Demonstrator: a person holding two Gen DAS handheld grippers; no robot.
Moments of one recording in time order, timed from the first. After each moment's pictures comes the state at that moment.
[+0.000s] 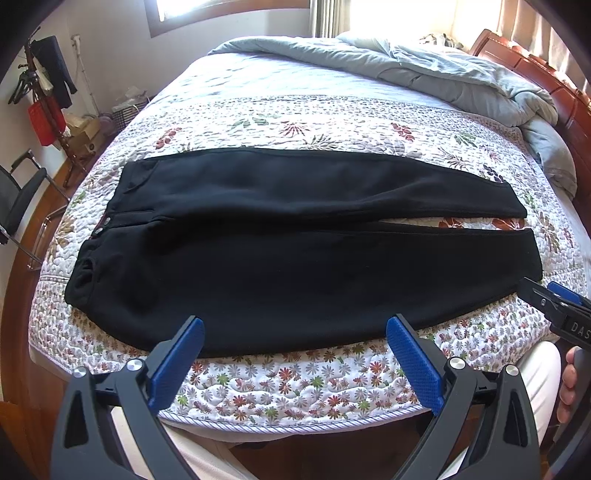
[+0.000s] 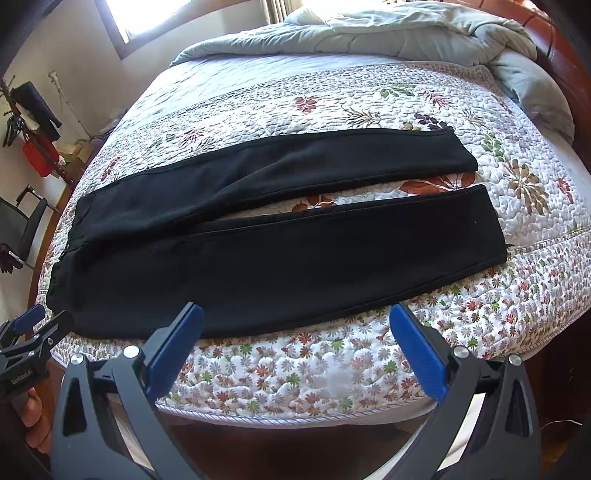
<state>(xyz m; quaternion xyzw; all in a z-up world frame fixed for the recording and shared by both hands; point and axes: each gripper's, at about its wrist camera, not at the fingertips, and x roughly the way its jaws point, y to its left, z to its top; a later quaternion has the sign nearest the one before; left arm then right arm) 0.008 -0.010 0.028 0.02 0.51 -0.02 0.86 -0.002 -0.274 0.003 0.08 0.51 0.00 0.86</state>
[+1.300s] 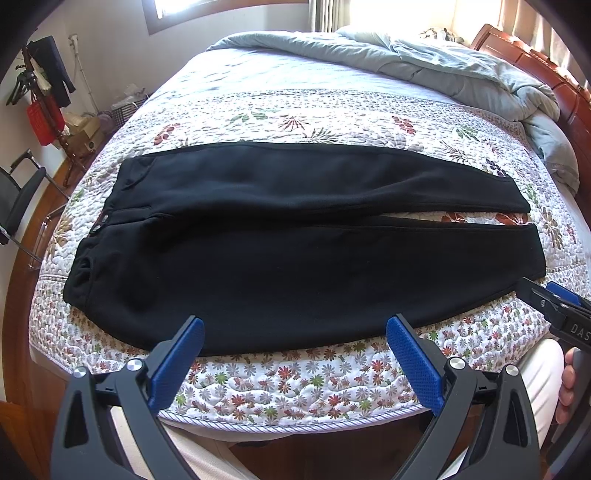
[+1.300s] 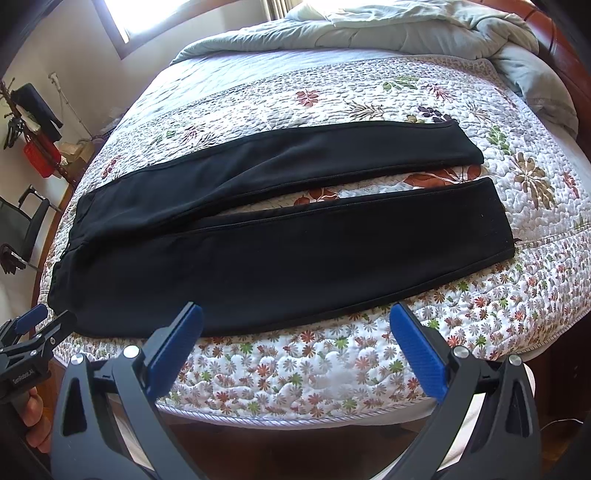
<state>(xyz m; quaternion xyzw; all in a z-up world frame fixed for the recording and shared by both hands) 0.010 -0.012 0.022 0.02 0.52 -0.02 0.85 0.000 -0.273 -0.007 0.09 0.51 0.00 0.86</state>
